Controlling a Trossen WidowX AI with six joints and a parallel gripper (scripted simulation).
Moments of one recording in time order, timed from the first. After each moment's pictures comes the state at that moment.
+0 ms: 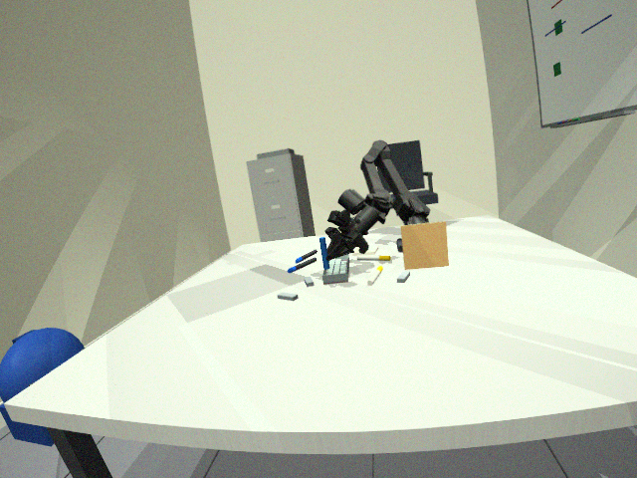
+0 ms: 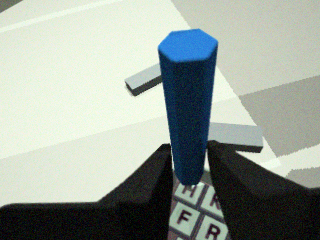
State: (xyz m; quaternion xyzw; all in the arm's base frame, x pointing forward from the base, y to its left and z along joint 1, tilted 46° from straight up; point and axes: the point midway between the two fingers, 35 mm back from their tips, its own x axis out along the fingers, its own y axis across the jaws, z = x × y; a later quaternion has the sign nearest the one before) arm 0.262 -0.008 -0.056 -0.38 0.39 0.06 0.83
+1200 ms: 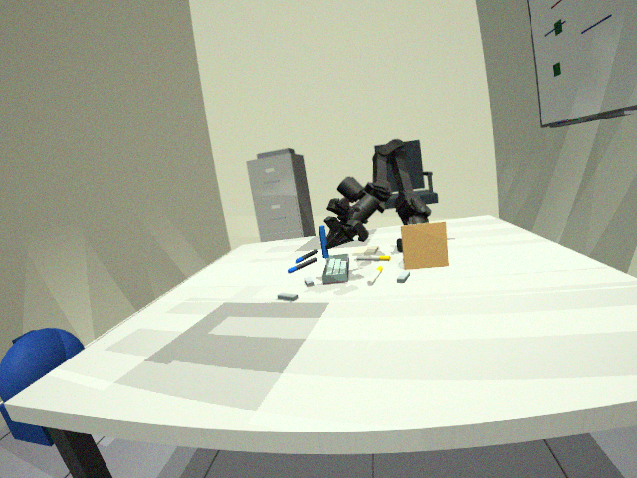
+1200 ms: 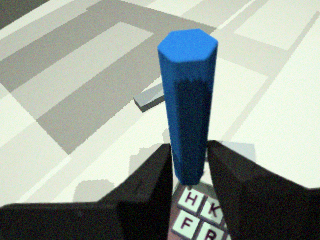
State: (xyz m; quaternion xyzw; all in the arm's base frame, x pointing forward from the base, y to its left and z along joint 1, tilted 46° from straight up) arm 0.266 0.017 -0.032 -0.38 0.40 0.07 0.83
